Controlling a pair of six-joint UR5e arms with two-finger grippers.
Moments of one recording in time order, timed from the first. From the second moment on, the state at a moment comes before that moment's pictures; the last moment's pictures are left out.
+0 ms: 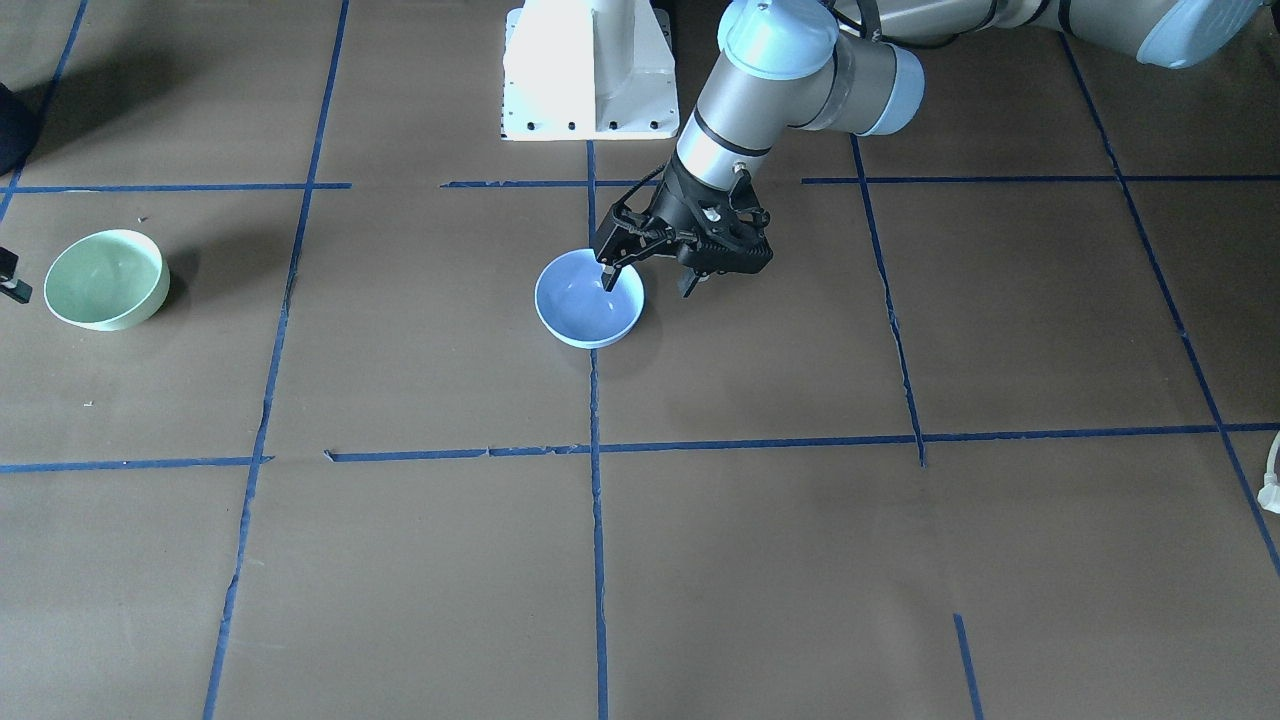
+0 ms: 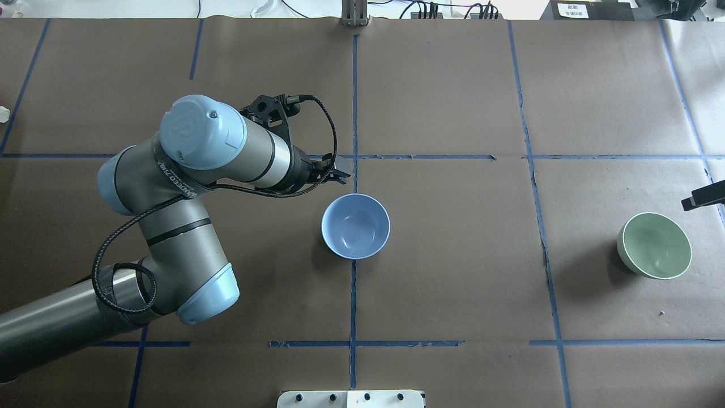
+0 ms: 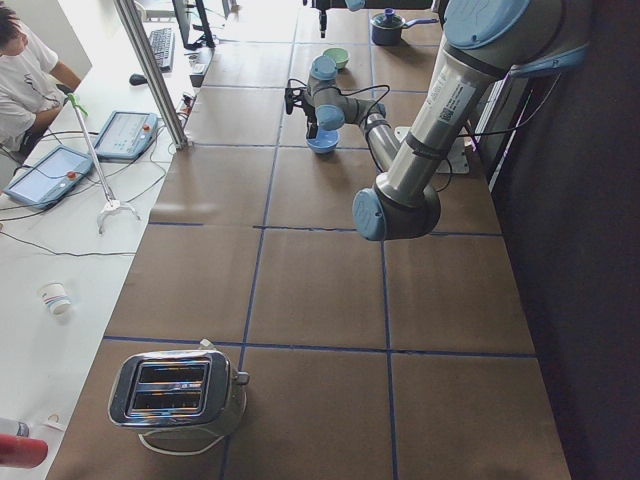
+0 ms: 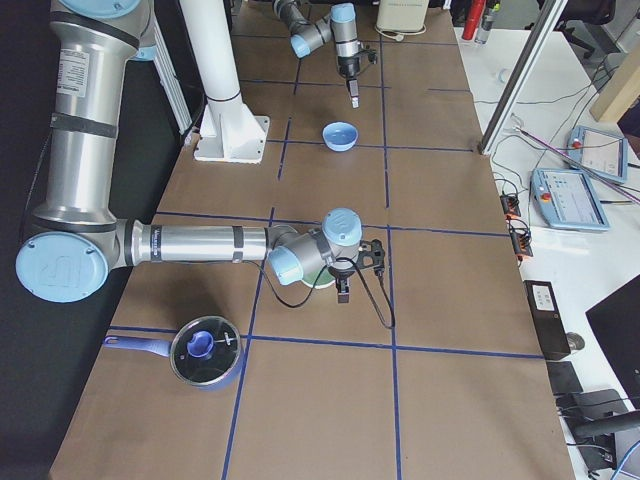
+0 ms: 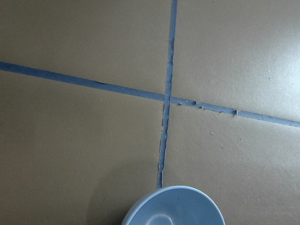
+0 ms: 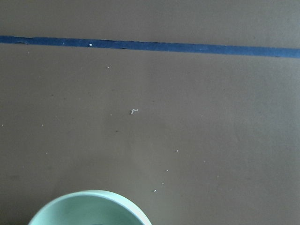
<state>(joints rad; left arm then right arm) -0.58 -2.21 -1.72 -1.92 -1.88 -1.43 1.16 -1.76 1.69 -0.96 2.33 0.59</state>
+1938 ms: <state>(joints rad) -0.69 -2.18 -1.84 -1.93 -1.88 -1.46 0.71 -1.34 1.78 -0.88 2.15 1.38</state>
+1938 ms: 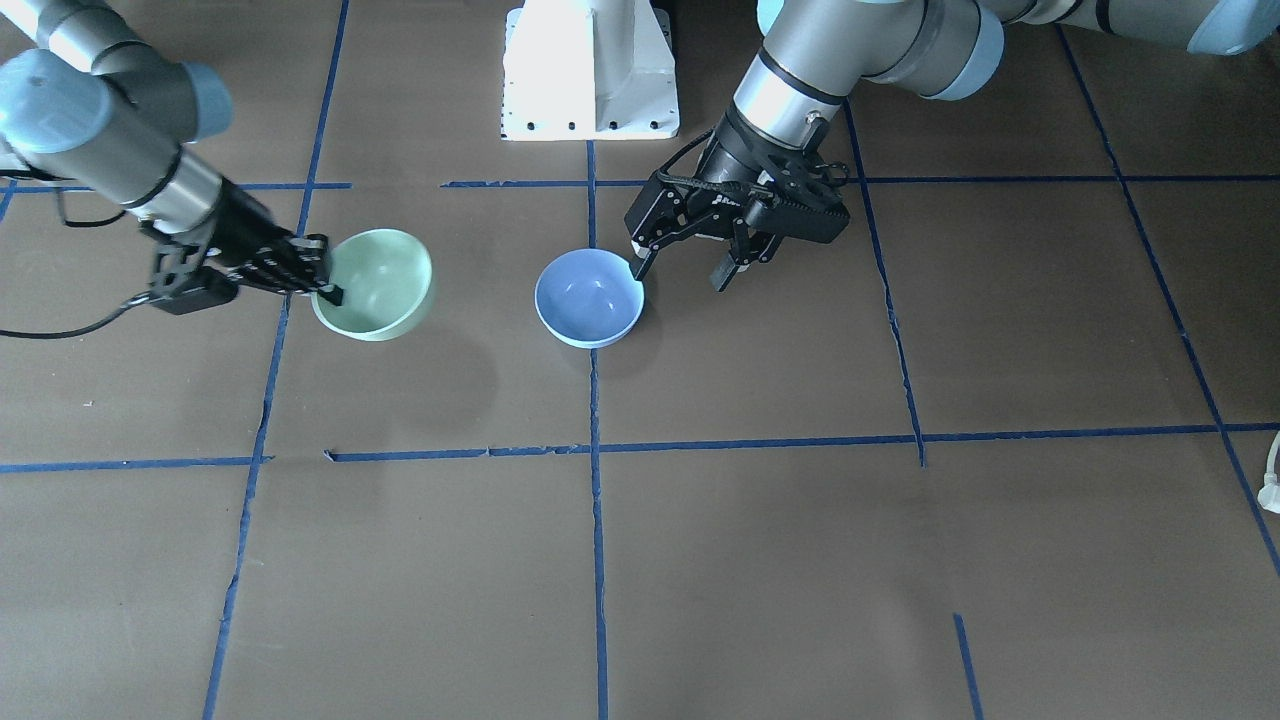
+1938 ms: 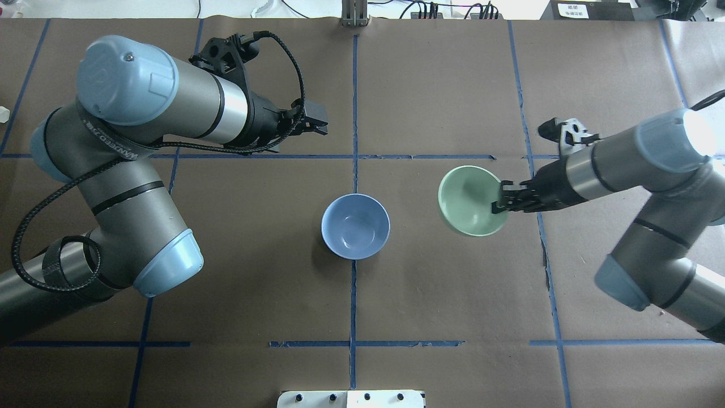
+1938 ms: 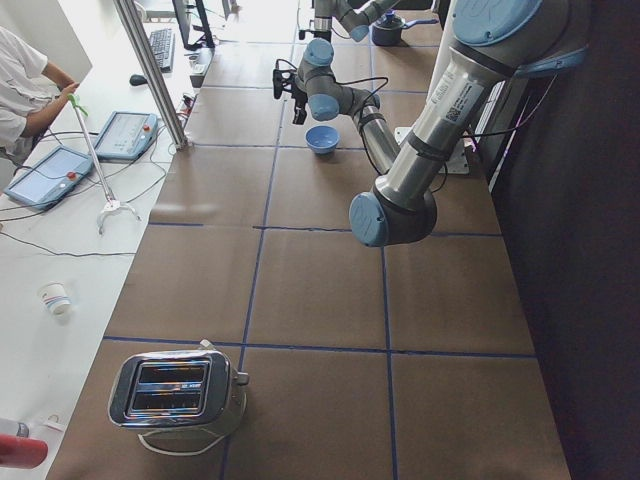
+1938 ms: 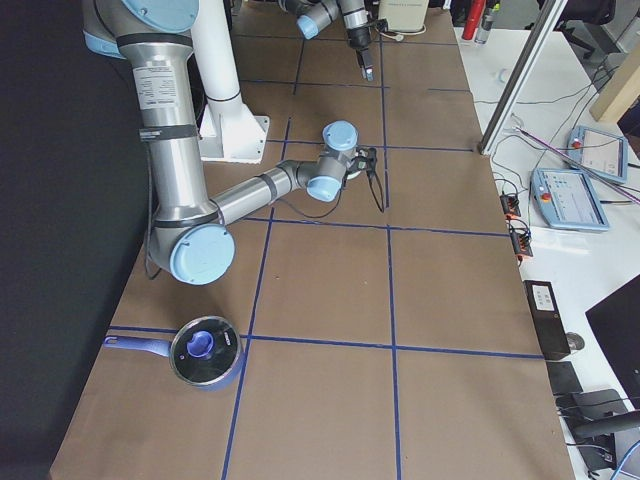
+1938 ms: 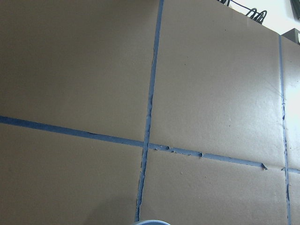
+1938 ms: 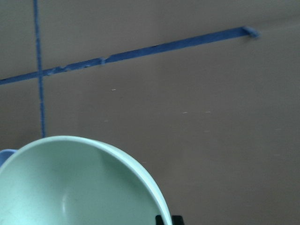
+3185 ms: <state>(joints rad) -0.69 -2.17 -1.84 -1.93 -1.88 -1.46 0.51 -1.05 1.68 -1.05 1.91 1.64</state>
